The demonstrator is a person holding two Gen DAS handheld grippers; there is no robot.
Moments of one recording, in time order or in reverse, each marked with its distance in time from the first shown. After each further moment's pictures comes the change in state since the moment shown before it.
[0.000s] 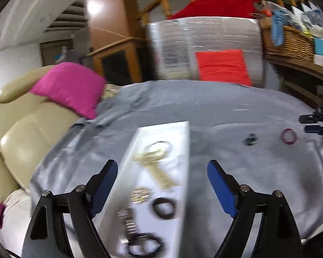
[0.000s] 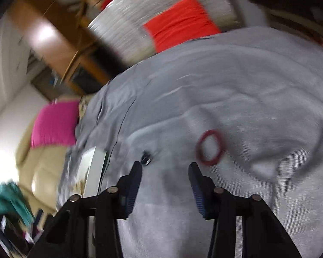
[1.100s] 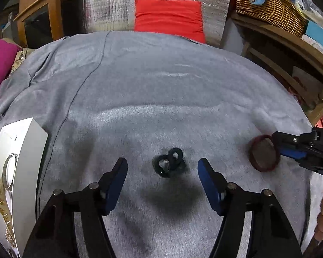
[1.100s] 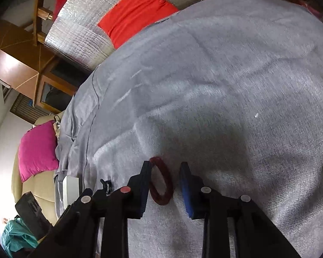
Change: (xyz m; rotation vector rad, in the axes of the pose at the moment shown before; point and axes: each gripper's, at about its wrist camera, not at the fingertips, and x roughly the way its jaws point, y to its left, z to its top) left arm 0.189 -0.163 0.044 0.002 0.322 -0.343; right arm 0.058 -0.068 0.039 0.189 0.091 -0.082
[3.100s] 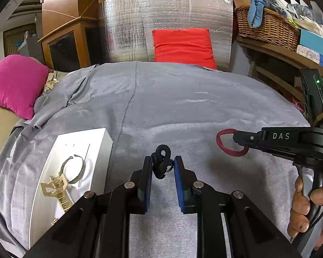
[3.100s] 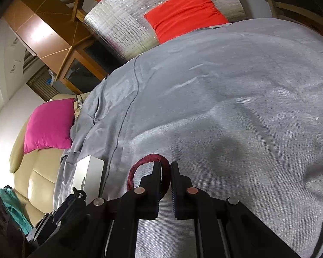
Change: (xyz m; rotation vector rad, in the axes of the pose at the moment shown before) left arm -0.106 0.042 -0.029 0.034 -0.177 0.118; right arm 0.019 0.105 -0.053 -0.210 -0.061 0.068
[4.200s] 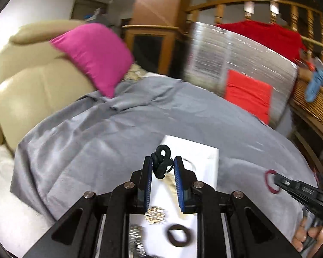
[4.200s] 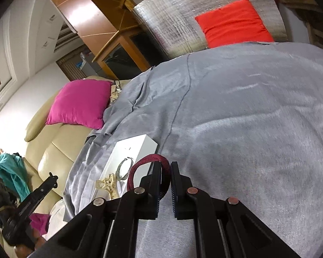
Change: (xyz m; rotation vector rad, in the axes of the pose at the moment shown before) left arm -0.096 0.188 -0.043 -0.427 -0.144 0.199; right arm -0.003 0.101 -0.047 -0.205 -0.031 0.135
